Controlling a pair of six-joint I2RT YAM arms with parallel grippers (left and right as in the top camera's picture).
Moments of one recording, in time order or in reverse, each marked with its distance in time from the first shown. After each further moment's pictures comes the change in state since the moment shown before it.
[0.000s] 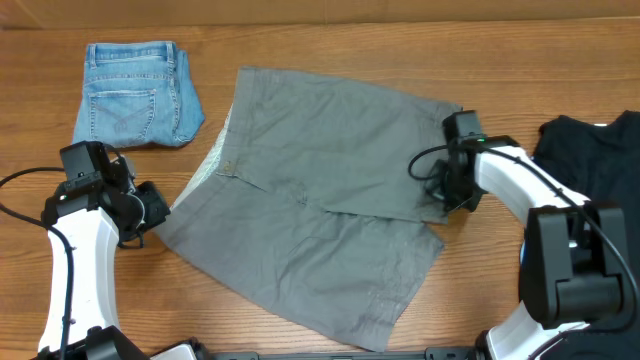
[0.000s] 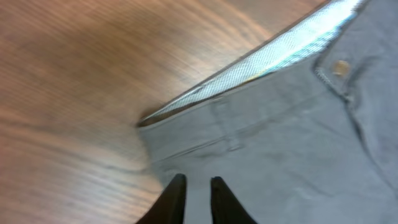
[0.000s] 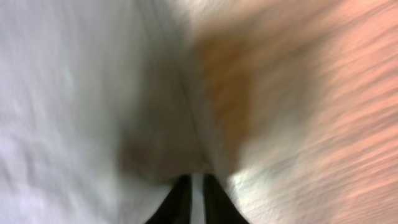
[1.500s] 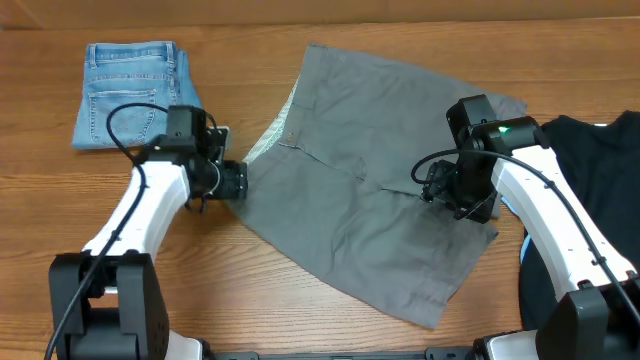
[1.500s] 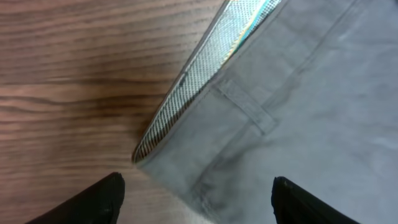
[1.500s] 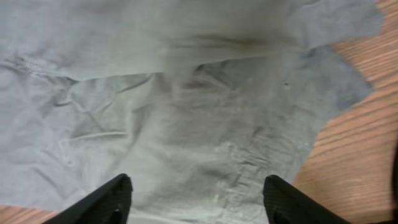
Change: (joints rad) left arm -0.399 0.269 0.067 0.196 -0.014 0.159; right arm 0.103 -0.240 0.196 -0.549 -0.101 -0.063
